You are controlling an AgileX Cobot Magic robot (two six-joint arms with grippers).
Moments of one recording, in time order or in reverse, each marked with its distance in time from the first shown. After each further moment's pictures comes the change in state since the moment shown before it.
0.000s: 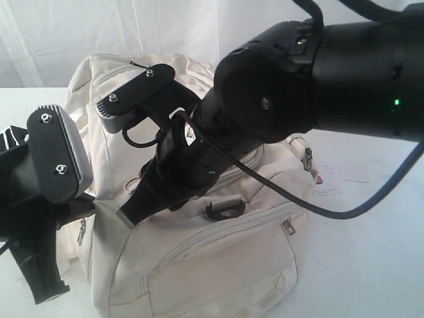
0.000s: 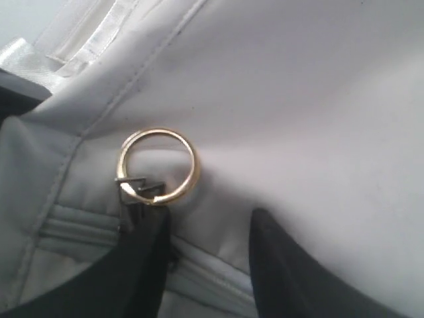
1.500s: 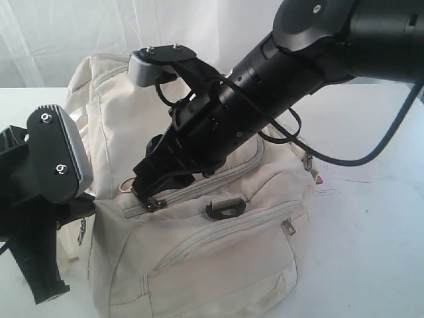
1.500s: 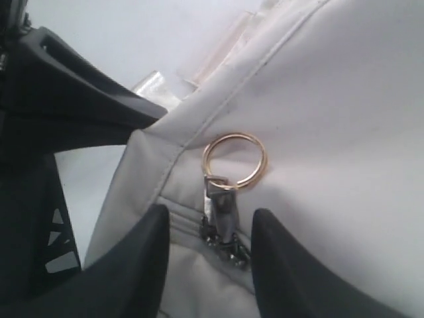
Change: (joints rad) left arm 0.000 0.000 0.000 0.000 0.000 0.000; right arm -0.250 0.037 -0.060 0.731 0.245 -0.663
